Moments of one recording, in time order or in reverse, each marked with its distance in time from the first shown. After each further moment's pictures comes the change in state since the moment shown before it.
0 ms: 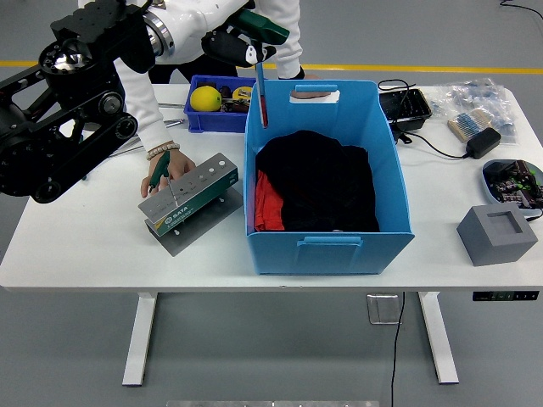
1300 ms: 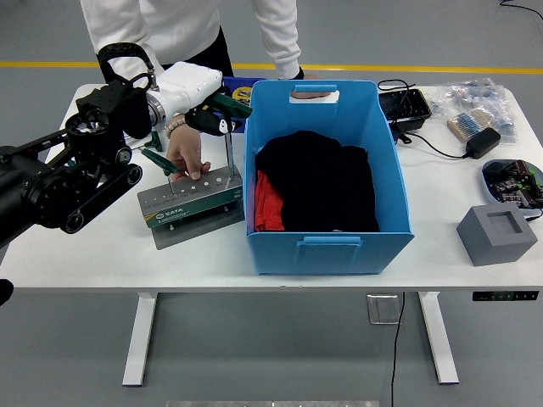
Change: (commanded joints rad) left arm 0.122 -0.048 0.116 0.349 -0.001 0.063 -0.094; right arm -0.004 0.006 0.002 0.001 0.002 -0.002 -0.001
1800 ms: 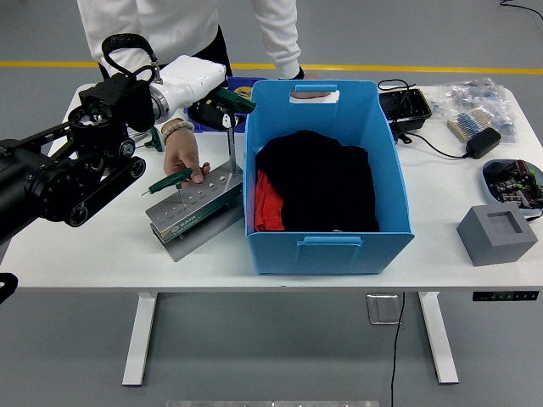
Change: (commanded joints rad) left arm -0.019 -0.014 -0.002 0.023 -0.003 0.018 -0.013; right arm 0.005 -0.003 -0.014 0.000 0.019 0.003 0.005
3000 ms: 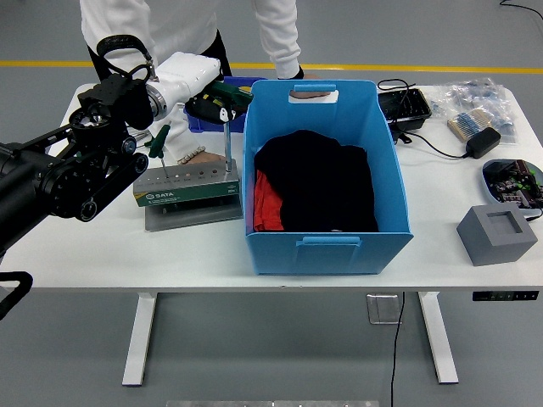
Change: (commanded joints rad) left arm -0.021 -0.047 -0.054 0.113 0.010 0.045 -0.051; right arm 0.008 -0.004 -0.009 0.001 0.010 0.002 0.003
